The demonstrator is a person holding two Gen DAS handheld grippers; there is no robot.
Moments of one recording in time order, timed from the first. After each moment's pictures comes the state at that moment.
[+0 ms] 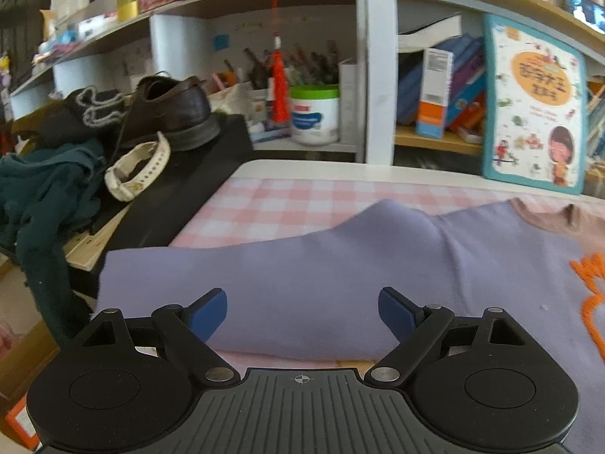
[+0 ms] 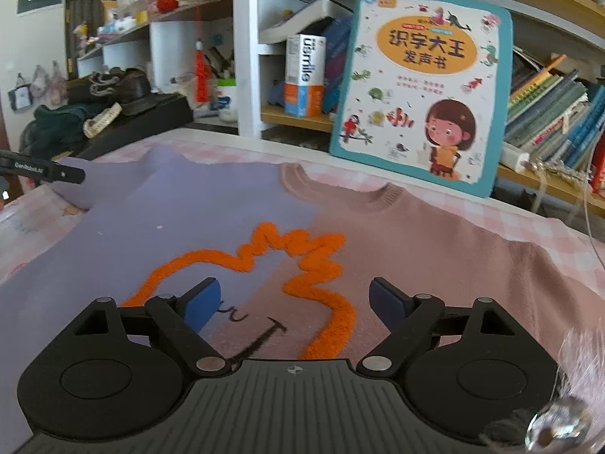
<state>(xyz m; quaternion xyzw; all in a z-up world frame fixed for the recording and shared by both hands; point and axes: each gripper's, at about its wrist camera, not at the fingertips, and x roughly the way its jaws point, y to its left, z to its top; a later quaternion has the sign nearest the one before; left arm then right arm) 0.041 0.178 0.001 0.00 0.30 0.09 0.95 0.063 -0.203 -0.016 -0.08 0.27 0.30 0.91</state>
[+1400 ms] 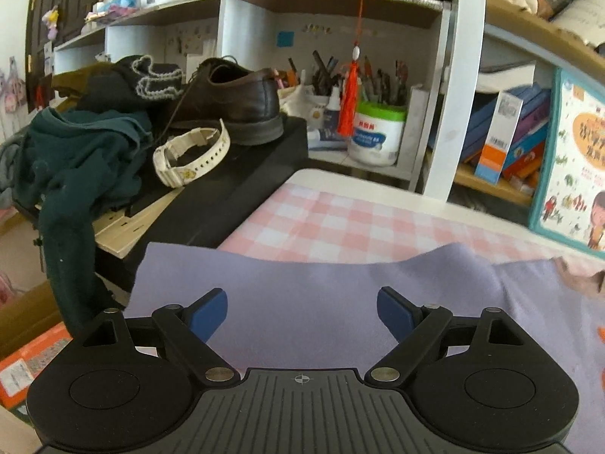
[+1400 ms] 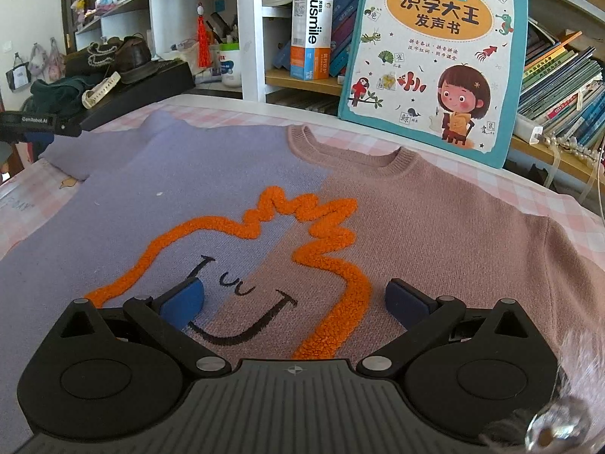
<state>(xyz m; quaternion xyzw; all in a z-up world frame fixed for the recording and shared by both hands) 0.046 0.225 -0.001 -0.09 0.28 0.14 0.95 0.071 -0.192 -0.026 -0.09 0.32 0.30 0.90</state>
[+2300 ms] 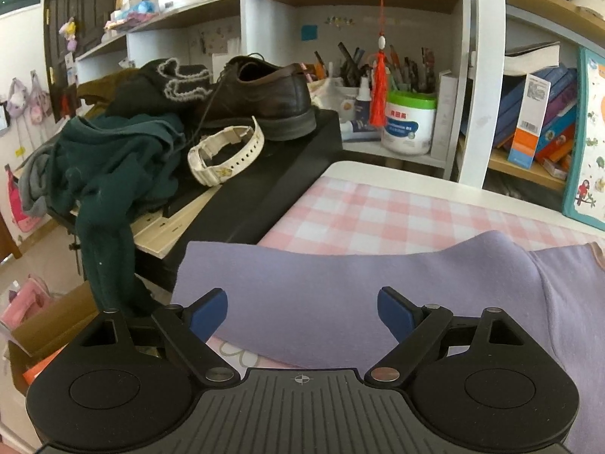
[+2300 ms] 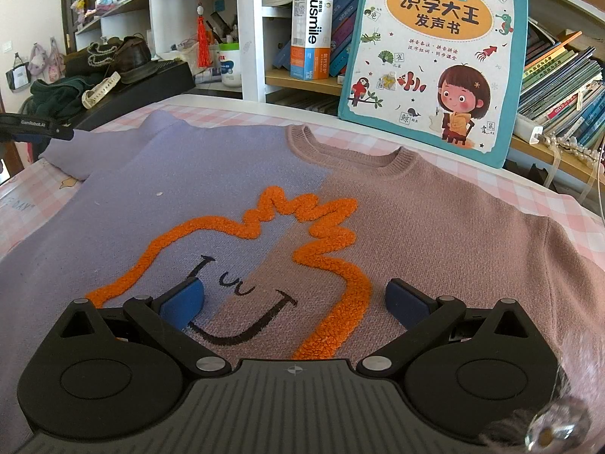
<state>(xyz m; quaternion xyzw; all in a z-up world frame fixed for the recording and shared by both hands) 0.045 0.228 -0.004 -0.05 0.30 0.19 0.93 0.071 -0.192 -0.027 -0.09 0.32 0.30 0.90</state>
